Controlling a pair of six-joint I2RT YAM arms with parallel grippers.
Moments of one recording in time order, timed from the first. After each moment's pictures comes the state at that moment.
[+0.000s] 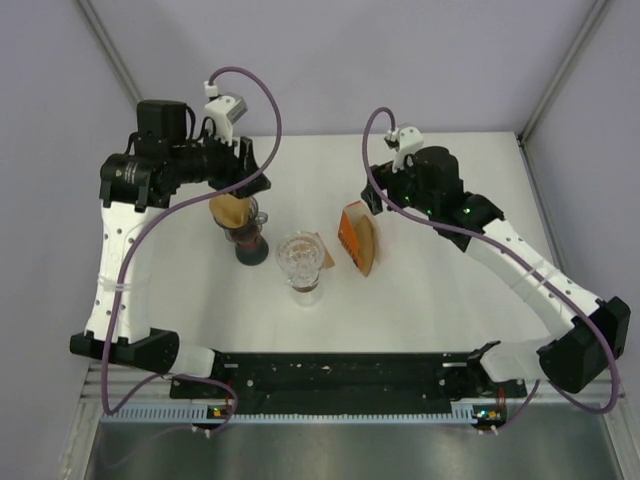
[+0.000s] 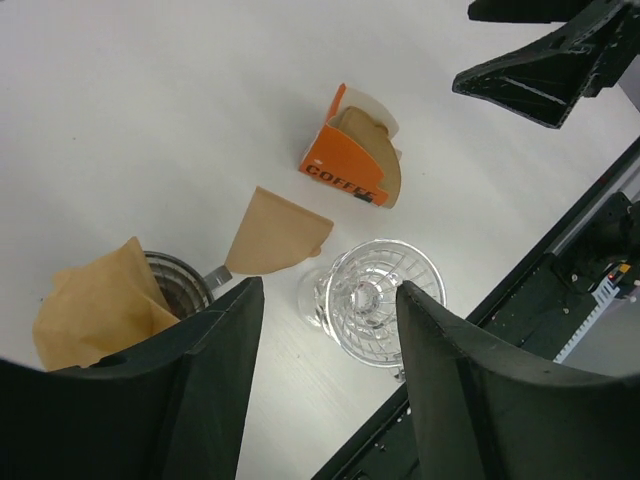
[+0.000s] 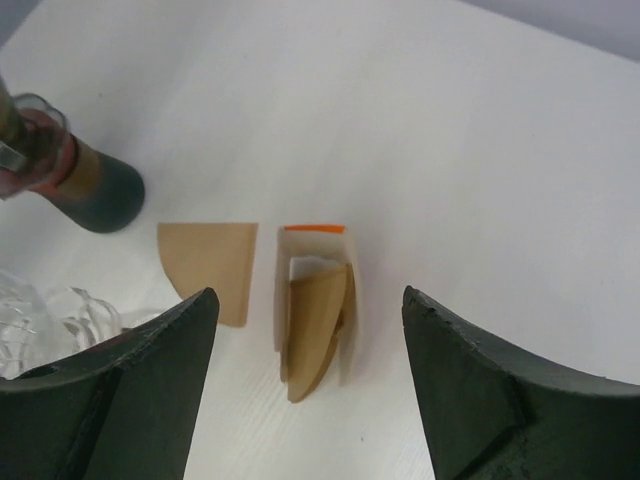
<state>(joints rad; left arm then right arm) -0.19 1.42 1.98 -1.18 0.58 0.10 0.60 1.31 1.31 -0.35 0.00 0.11</state>
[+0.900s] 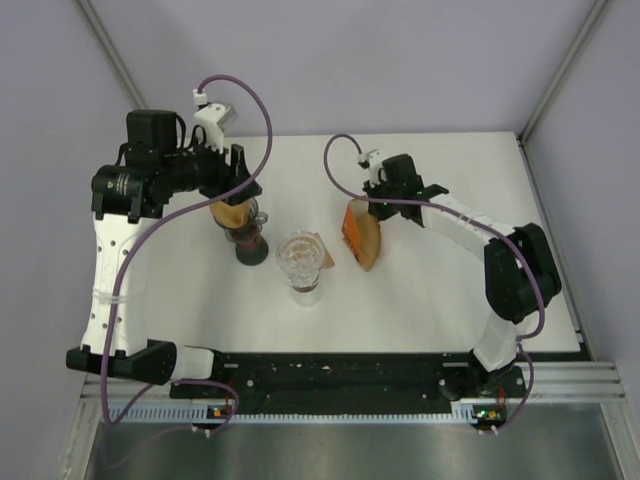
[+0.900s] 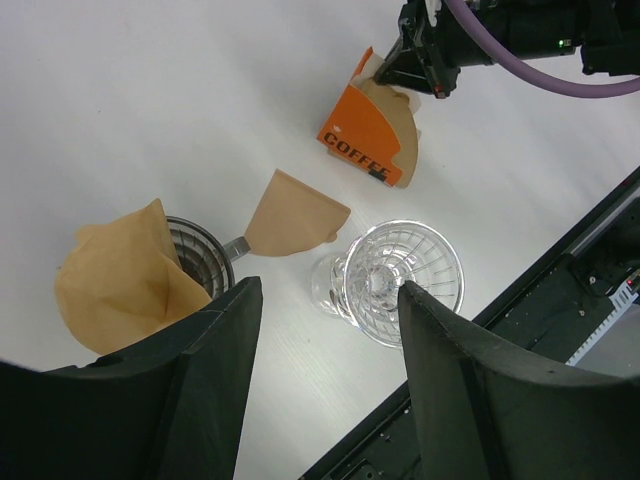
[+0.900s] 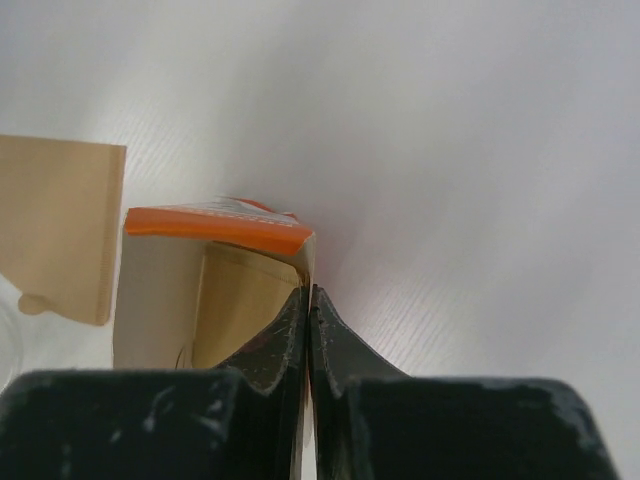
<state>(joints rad) -0.14 1.36 1.91 -1.18 0.55 0.11 0.48 1.76 1.29 -0.26 -0.13 -0.04</state>
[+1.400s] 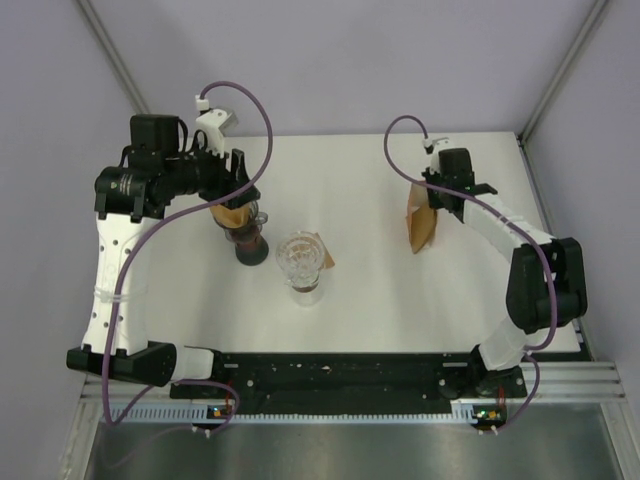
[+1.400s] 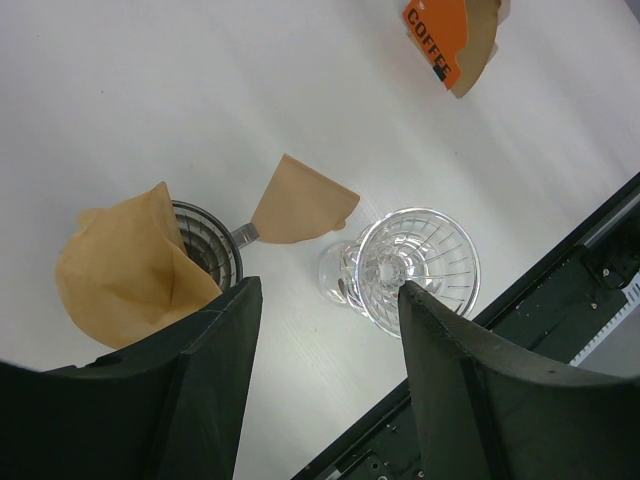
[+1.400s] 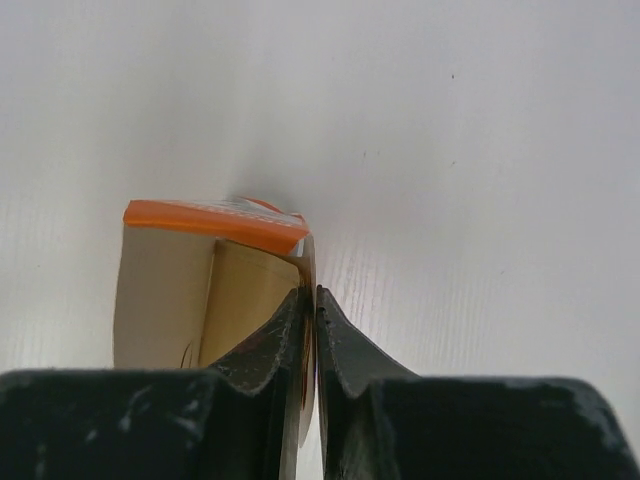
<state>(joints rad) -0.13 1.34 1.86 -1.18 0.54 0.13 0.22 1.64 1.18 -0.25 0.12 -0.06</state>
